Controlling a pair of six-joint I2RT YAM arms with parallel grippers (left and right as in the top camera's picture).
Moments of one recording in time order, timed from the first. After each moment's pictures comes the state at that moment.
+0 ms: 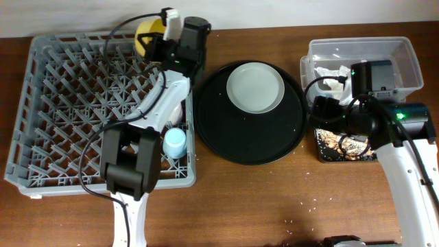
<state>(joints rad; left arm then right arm) -0.35 2.23 1.84 -0.14 -1.26 0.31 0.03 1.33 1.42 -1.20 -0.09 0.35</state>
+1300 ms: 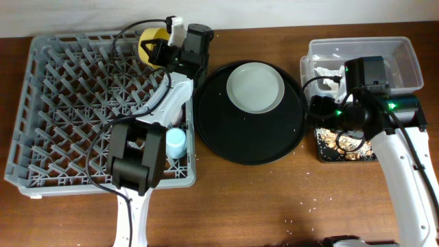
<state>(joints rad) -0.37 2.30 1.84 -0.14 -1.27 0.35 0.03 1.39 1.42 -1.20 -0.08 0.34</state>
